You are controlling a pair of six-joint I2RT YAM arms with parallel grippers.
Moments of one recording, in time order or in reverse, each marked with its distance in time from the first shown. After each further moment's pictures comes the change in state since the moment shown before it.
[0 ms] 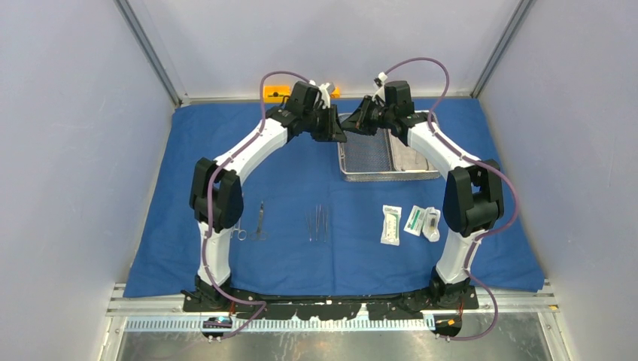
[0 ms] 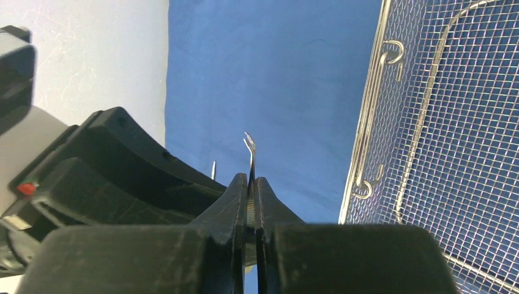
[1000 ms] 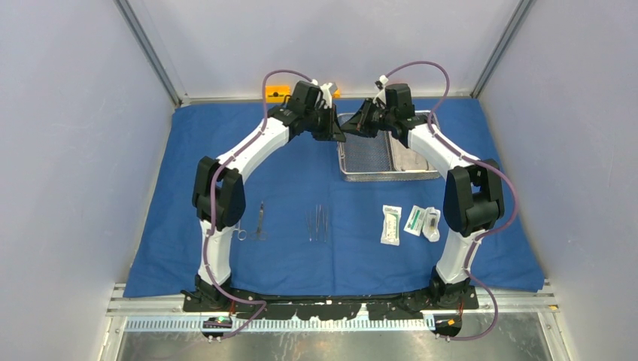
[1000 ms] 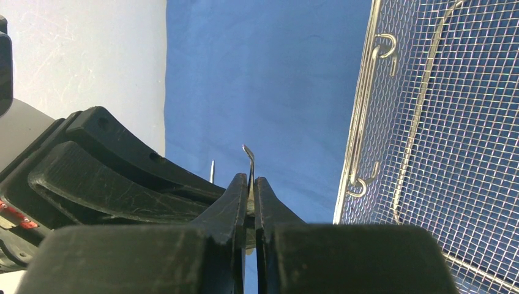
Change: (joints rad) left arm 0.000 0.034 0.027 -0.008 0.005 0.039; right arm -0.004 0.000 -0.034 0.034 -0.010 0.016
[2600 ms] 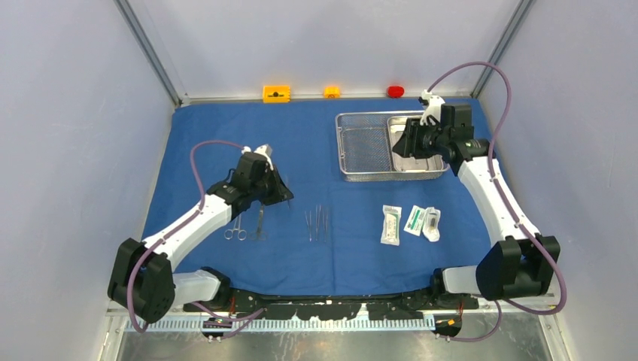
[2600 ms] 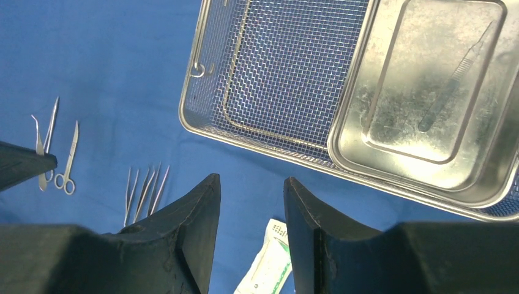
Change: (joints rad) left arm 0.050 -0.831 -1.073 0.168 -0.284 -0.232; right arm -0.212 -0.497 -0.254 -0.377 0.145 -0.615
